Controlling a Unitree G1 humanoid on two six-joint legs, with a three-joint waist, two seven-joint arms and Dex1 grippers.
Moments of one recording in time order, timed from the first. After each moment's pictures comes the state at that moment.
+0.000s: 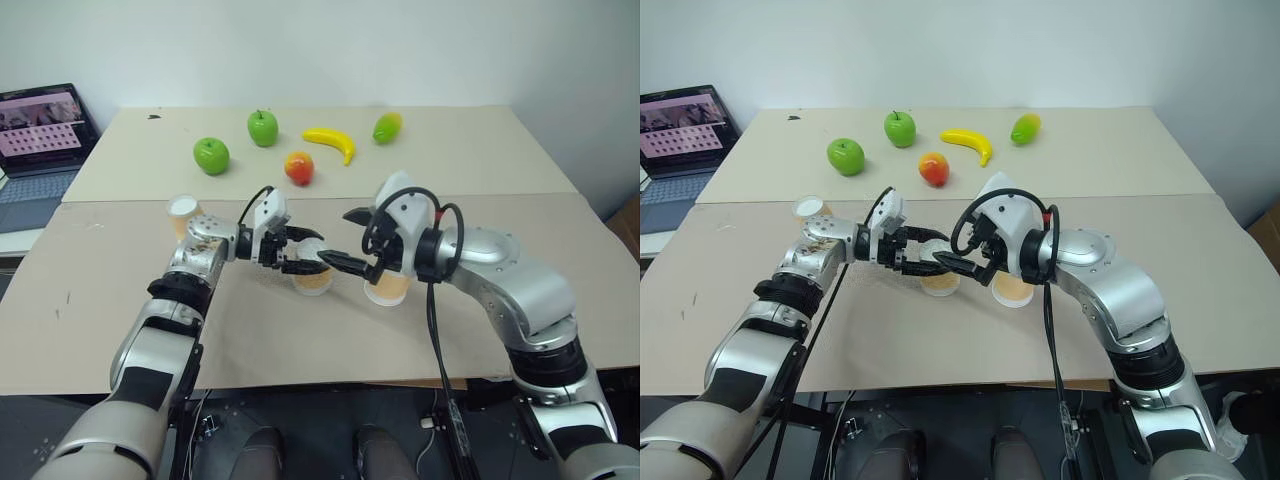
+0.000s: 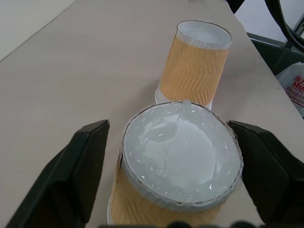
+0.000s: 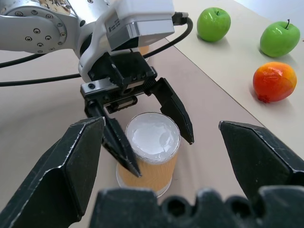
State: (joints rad) left arm -0.99 0.39 -0.16 0.86 -0.21 0.06 -1.39; right arm -0.70 -0.52 0.18 -0.43 0.41 0.90 0.62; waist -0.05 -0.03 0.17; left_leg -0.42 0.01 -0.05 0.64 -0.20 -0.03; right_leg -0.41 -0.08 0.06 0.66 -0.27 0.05
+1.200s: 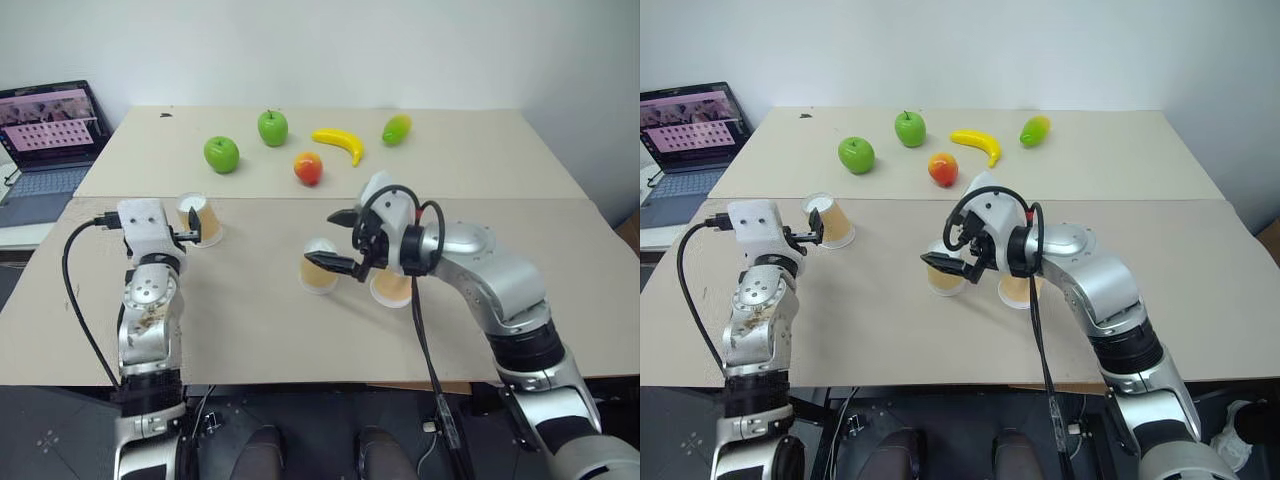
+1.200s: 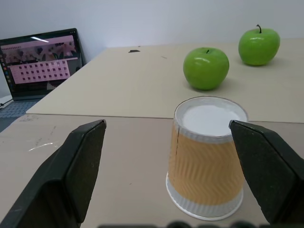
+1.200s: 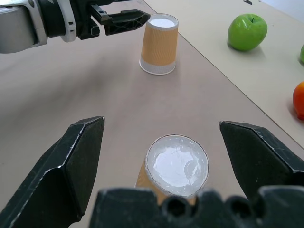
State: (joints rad) left arm -0.47 0.30 0.32 0.07 -0.06 0.34 -0.03; right arm -0.75 -0.46 0.22 -0.28 0.37 0.81 0.72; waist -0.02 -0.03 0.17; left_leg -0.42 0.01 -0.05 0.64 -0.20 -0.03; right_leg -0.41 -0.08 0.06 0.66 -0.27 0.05
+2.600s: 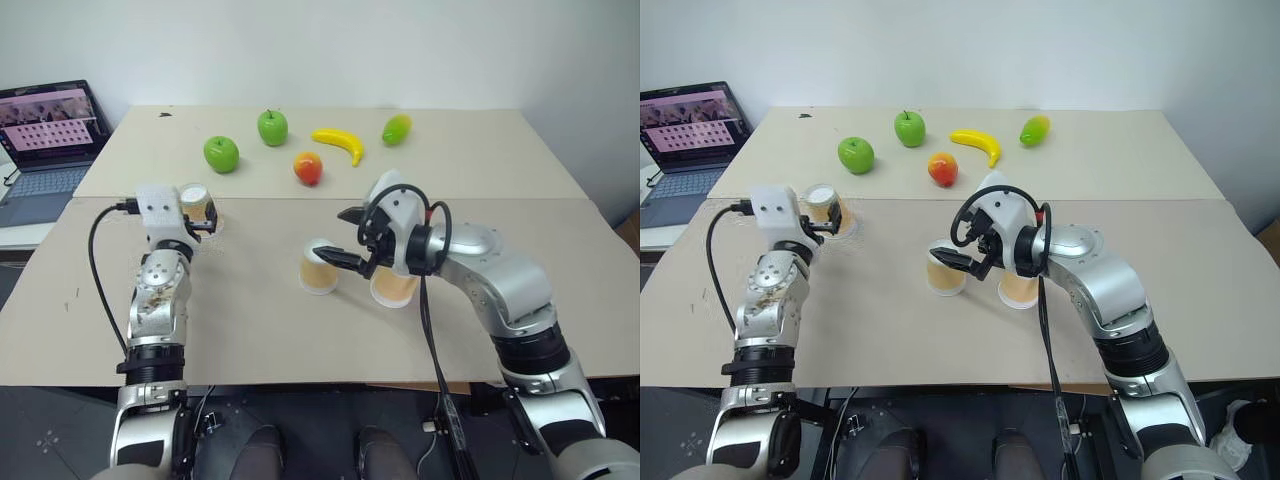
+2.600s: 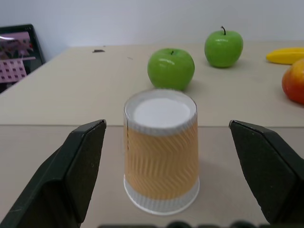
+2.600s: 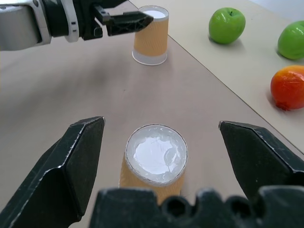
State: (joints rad) left arm -0.54 0.30 0.26 0.21 -0.15 0.27 -0.07; right arm -0.73 -0.48 0.20 -0.28 0.37 0.82 0.68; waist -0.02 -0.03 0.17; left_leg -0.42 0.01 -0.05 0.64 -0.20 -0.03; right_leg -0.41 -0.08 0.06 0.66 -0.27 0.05
